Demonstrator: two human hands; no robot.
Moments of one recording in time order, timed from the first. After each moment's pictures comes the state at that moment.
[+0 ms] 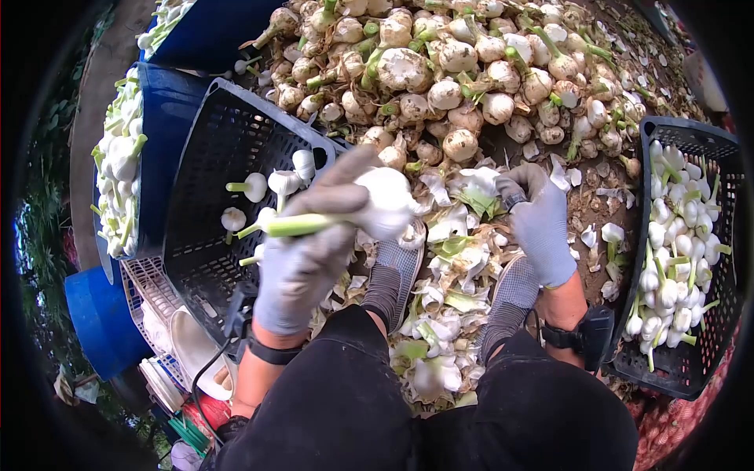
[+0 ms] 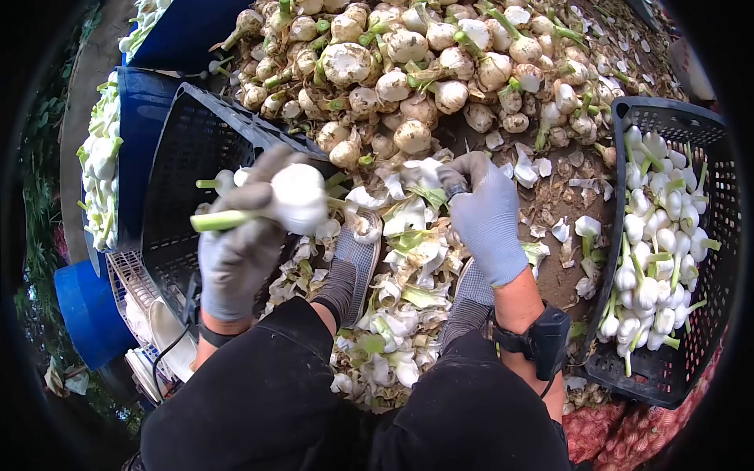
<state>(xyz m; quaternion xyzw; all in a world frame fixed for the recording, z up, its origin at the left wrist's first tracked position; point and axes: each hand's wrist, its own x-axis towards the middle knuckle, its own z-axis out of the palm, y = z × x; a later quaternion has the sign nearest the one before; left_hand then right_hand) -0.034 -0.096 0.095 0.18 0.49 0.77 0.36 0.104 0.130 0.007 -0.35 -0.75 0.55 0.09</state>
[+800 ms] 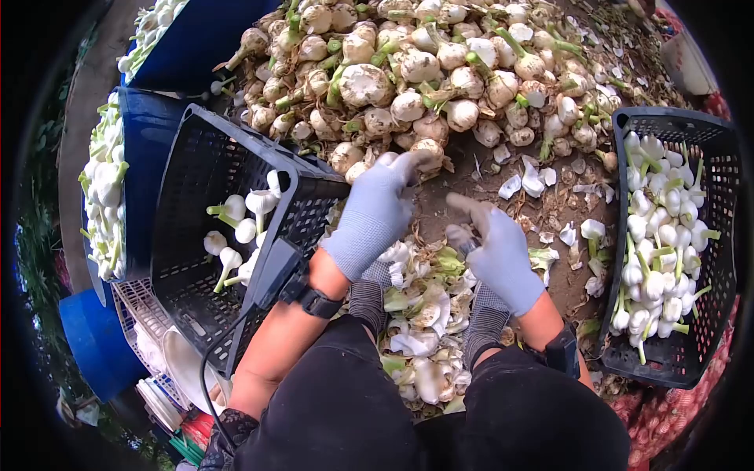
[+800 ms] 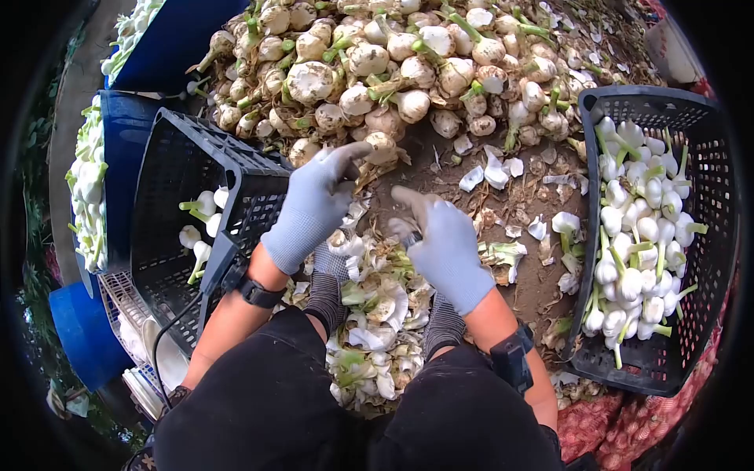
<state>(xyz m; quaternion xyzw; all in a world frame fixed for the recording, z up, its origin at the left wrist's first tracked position) -0.039 -0.003 0.013 0.44 0.82 0.33 0.16 0.132 0.115 0.006 -0.24 -0.87 0.42 0.06</state>
